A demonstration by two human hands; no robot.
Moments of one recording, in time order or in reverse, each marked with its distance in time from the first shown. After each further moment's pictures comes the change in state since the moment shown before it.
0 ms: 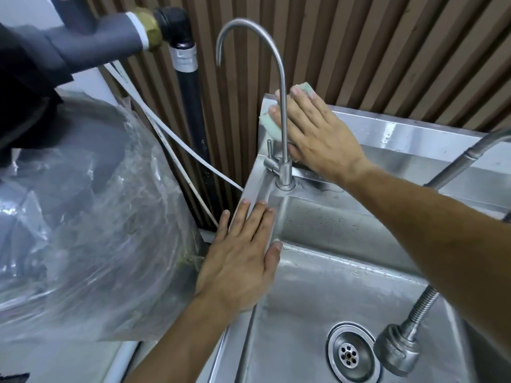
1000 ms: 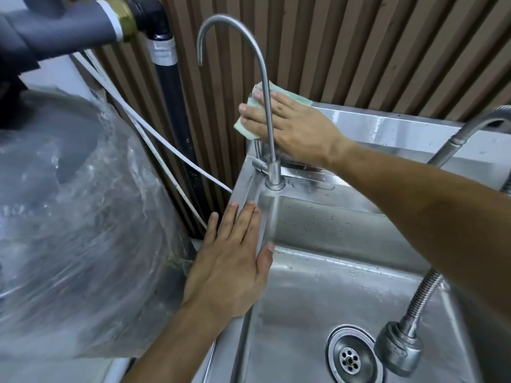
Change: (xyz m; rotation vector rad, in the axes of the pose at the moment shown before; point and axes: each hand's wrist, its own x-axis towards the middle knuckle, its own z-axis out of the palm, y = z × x) left_hand -0.003 0.002 0.006 0.024 0.022 -0.013; right_hand 0.023 0.010 -0.003 0.087 -0.001 -0.233
